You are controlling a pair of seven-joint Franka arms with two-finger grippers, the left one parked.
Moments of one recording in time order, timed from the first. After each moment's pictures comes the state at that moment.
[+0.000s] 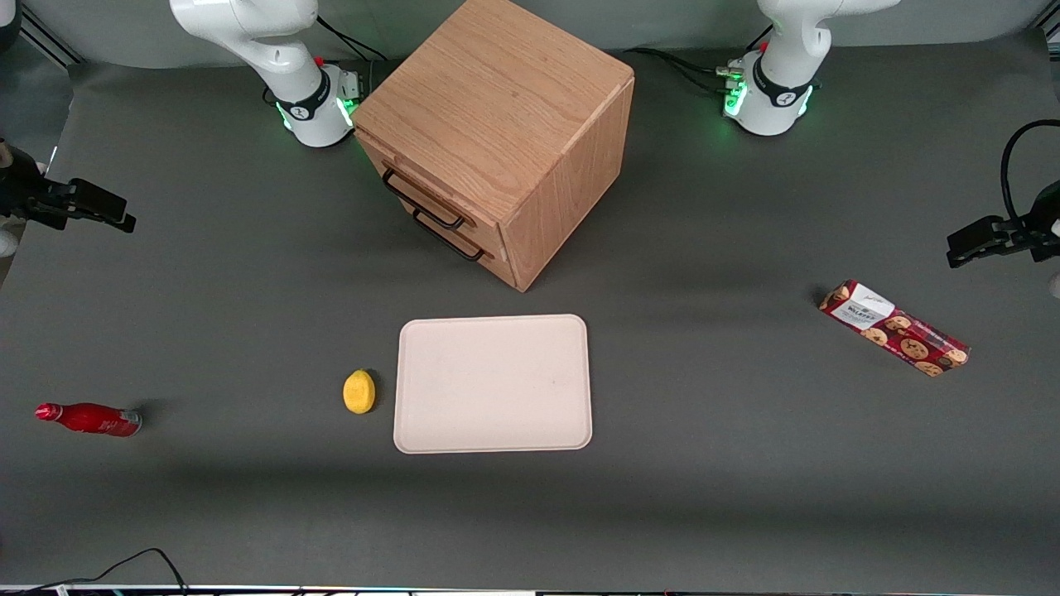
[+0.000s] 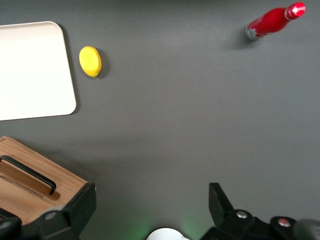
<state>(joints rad) 0.05 -0.03 -0.08 -1.59 -0.01 1.47 0.03</state>
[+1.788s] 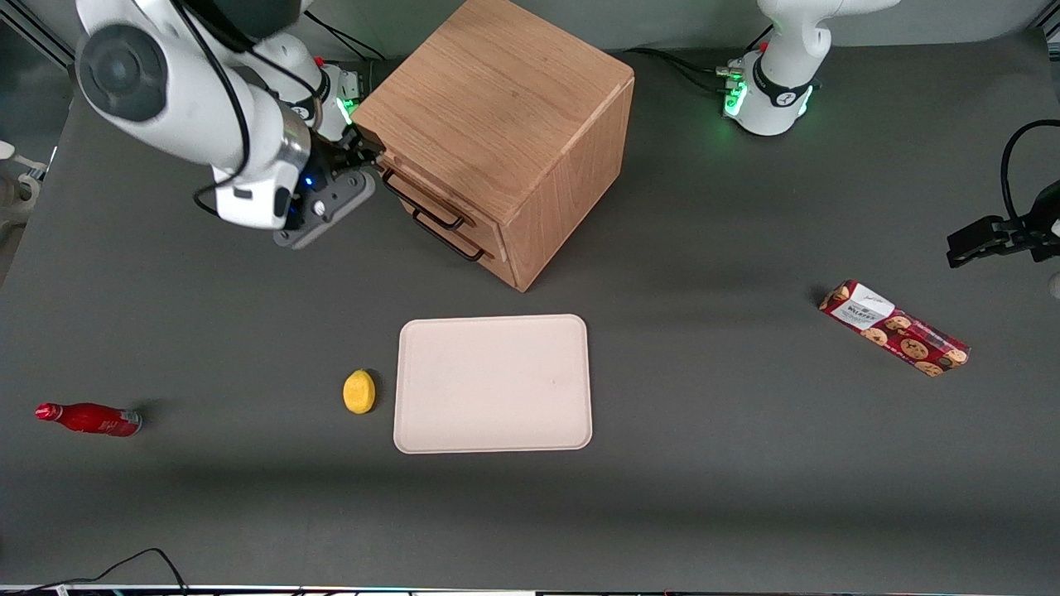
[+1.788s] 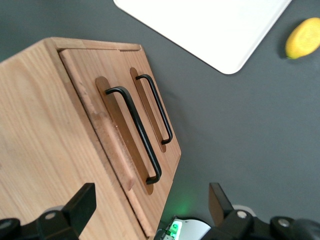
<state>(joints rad) 0.59 0.12 -0.18 -1.56 0.26 1.41 -0.16</state>
